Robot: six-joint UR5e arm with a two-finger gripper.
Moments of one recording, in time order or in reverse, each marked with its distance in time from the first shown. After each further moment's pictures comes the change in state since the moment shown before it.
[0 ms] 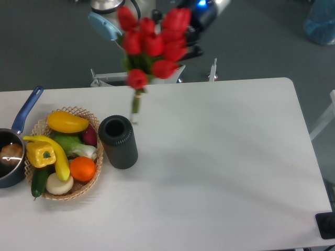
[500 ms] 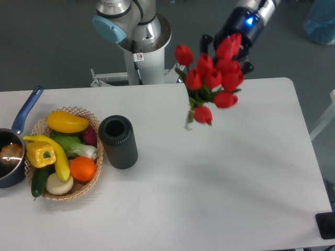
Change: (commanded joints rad) arm -0.028 -0.140 0.112 0.112 0.406 0.005
